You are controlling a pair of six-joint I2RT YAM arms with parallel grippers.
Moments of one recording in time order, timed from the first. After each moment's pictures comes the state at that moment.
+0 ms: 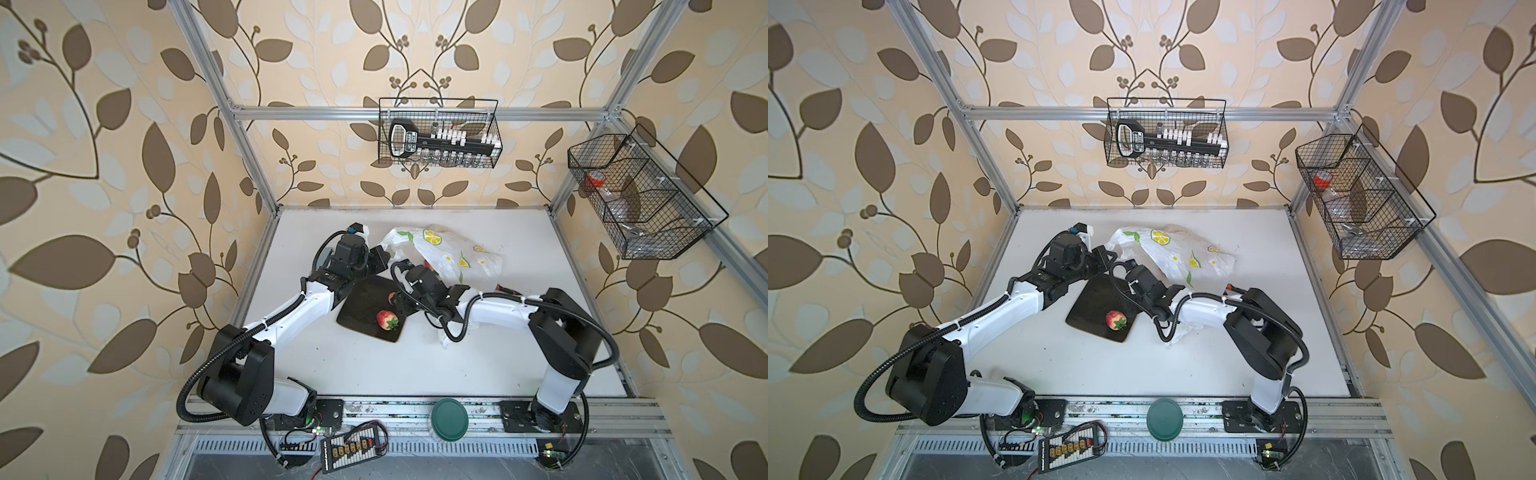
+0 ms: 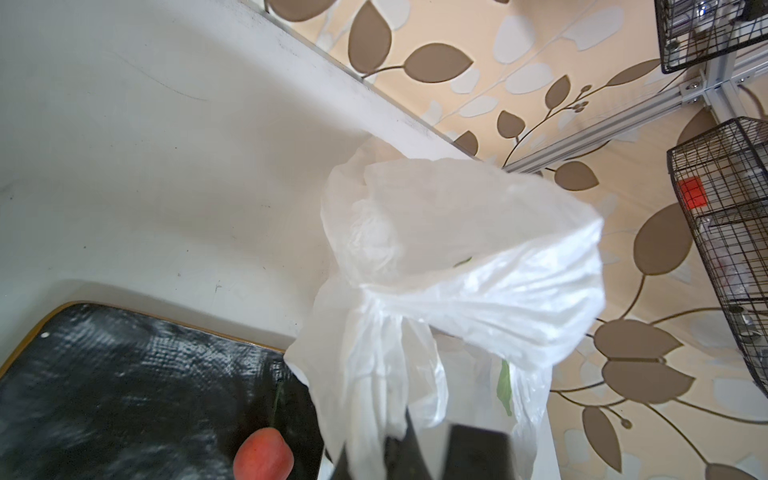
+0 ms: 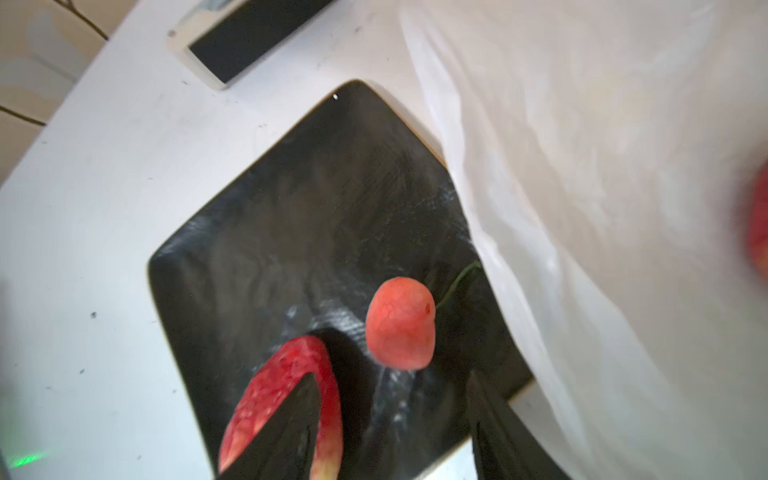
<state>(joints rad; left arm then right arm) -0.41 1.38 0.92 -0.03 0.22 -0.79 0.84 1.74 1.05 -0.07 0.06 0.36</state>
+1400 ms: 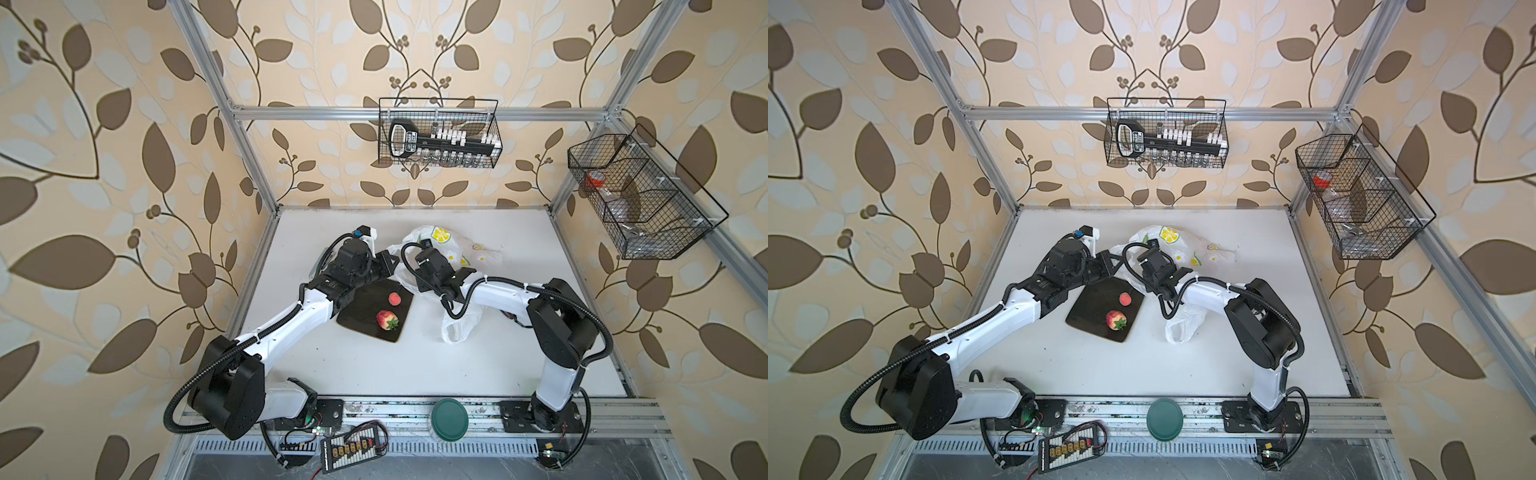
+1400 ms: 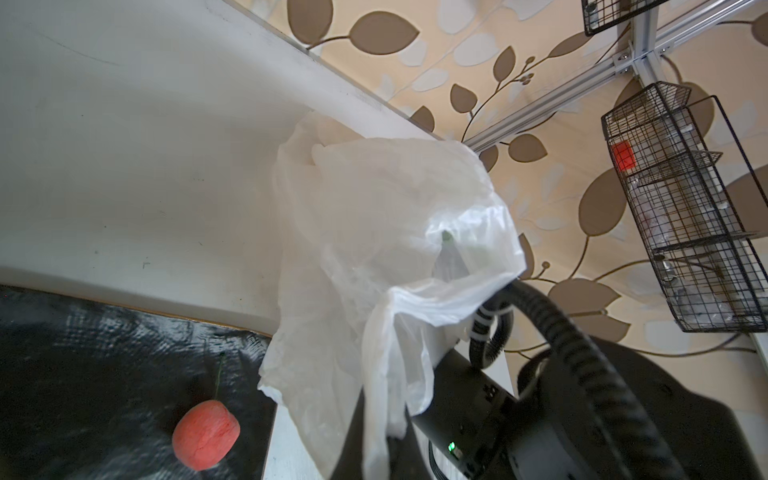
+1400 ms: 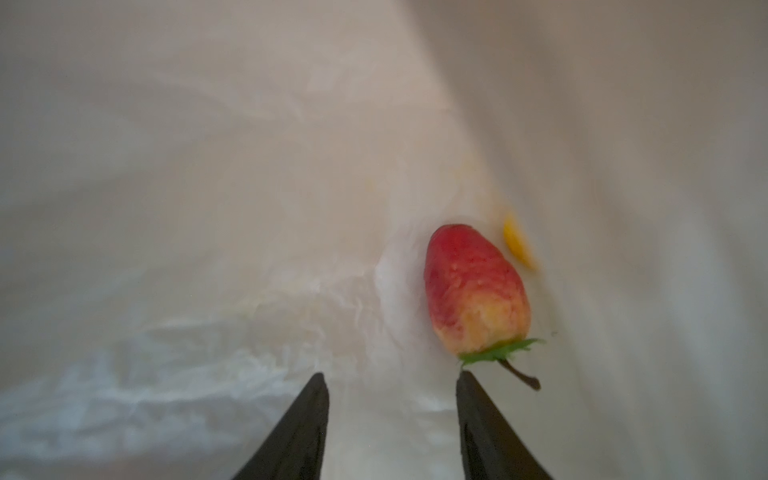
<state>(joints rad) -0.48 1.30 0.88 -0.01 0.26 -0.81 0.68 1.86 1.20 -0.20 0.39 0.33</state>
